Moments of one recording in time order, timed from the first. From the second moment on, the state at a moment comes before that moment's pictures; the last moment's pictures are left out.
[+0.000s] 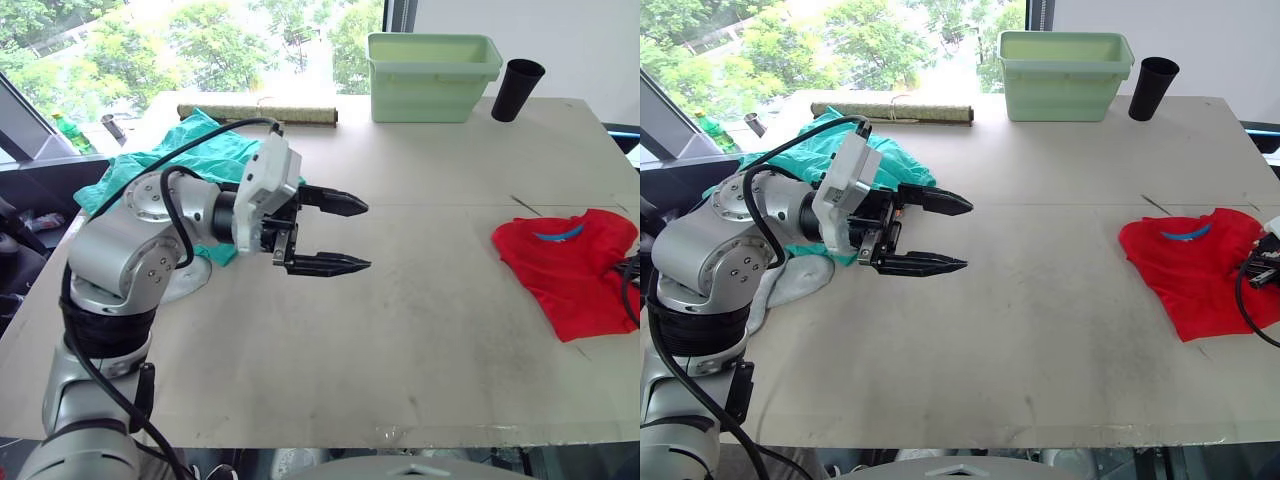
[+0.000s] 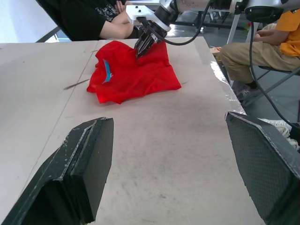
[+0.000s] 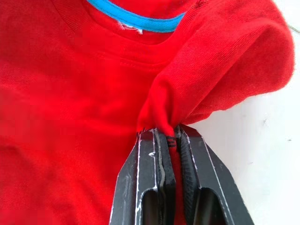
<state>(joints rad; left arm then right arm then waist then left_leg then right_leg) -0.67 0.76 -0.01 -0.40 -0.70 0.75 -1.20 -0.25 -1.12 -0.21 0.44 0.19 0.45 0.92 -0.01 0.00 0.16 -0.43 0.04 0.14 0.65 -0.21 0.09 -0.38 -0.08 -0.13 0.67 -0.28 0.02</state>
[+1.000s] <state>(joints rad) -0.44 0.82 0.08 0.04 -0.35 0.37 -0.93 -0.08 -0.72 -0.36 -0.41 0.67 0.40 0.83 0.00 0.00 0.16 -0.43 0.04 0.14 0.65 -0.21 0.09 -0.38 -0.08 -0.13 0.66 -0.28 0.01</state>
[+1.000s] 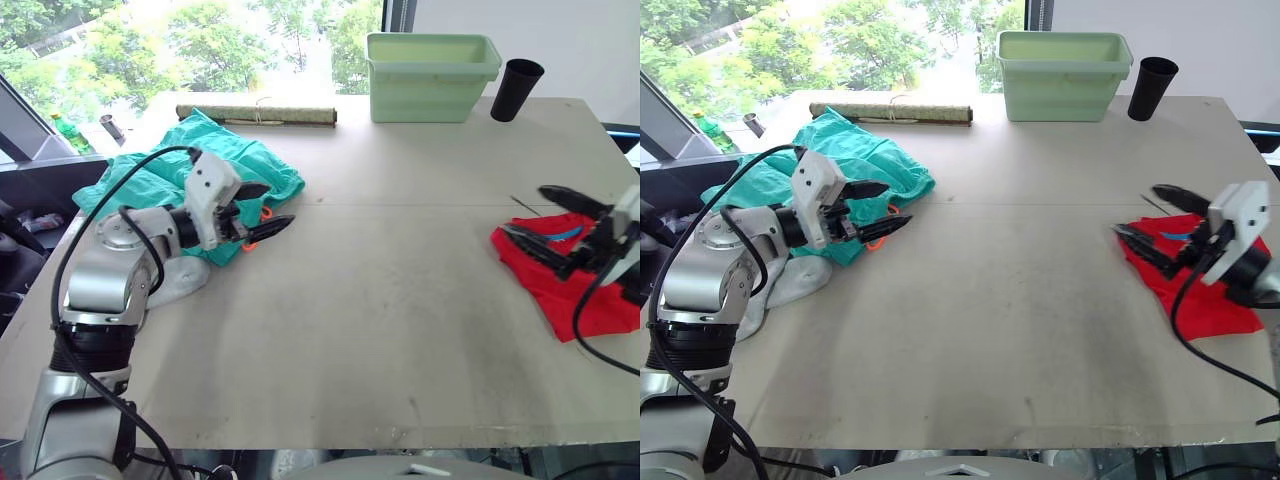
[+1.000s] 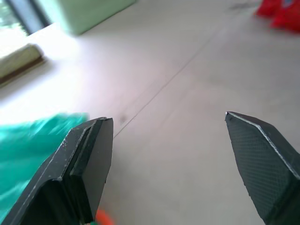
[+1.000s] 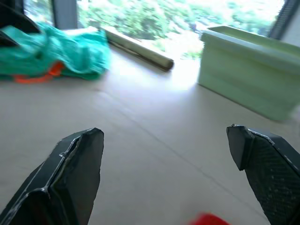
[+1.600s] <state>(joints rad) -0.39 0.98 0.17 0.41 -0.29 0.18 -1.14 -0.02 -0.68 -0.25 -0.56 0.75 0.45 0.81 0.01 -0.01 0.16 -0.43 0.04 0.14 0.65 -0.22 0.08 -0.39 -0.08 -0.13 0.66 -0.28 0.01</state>
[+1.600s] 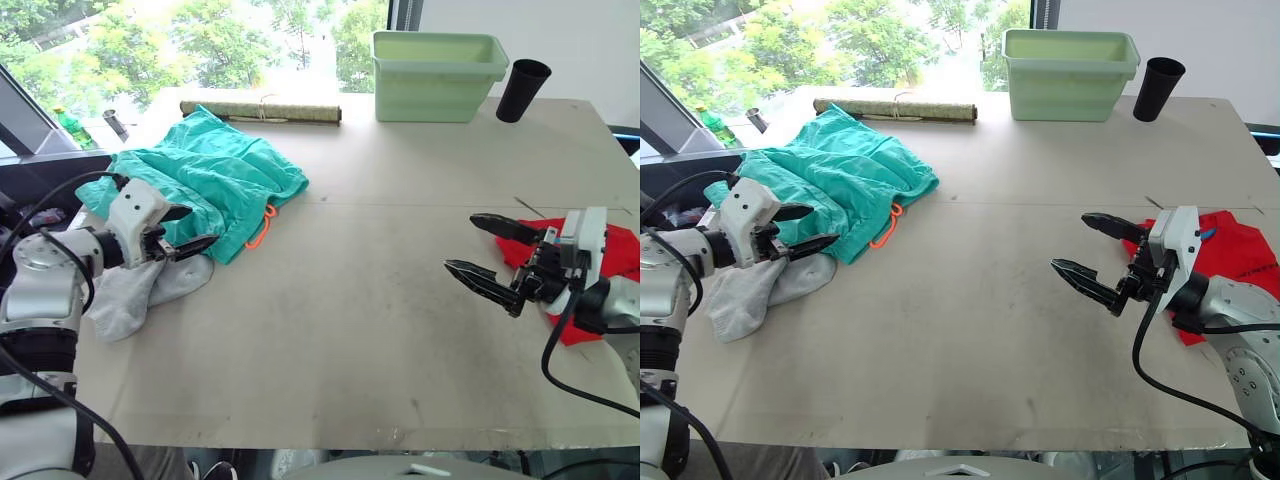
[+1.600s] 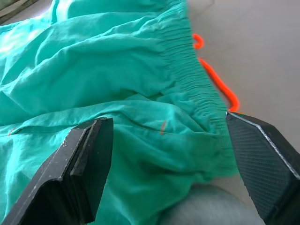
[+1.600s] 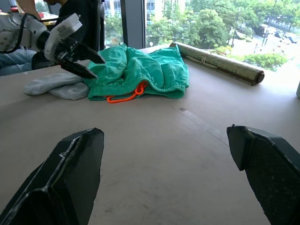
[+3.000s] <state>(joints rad) -0.77 0.27 -0.41 0.17 -0.11 0.61 -1.04 0.10 -0.72 -0.32 -0.52 0.67 0.40 0.82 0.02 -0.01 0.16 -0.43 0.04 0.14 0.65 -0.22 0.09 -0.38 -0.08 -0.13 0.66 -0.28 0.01</state>
